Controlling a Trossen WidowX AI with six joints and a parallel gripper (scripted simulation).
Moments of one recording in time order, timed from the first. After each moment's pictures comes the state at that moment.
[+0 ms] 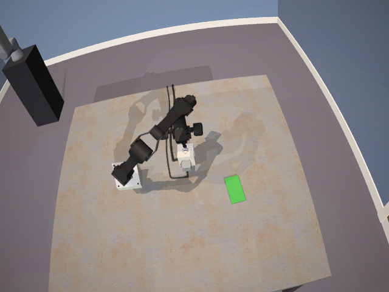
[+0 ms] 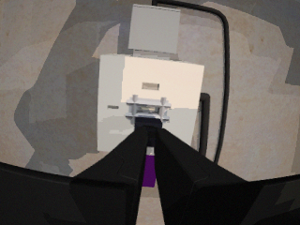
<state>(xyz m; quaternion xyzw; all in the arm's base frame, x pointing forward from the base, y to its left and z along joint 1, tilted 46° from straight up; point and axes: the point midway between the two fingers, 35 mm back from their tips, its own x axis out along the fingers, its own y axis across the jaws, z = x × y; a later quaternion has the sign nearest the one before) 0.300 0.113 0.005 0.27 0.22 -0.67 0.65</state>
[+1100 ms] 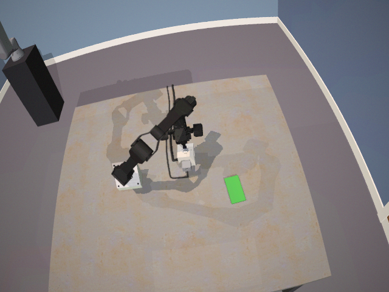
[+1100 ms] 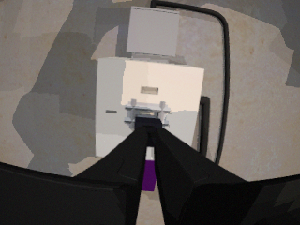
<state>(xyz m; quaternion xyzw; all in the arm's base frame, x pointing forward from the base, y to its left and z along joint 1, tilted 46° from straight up) 0.299 0.109 0.003 0.27 0.21 -0.67 0.65</state>
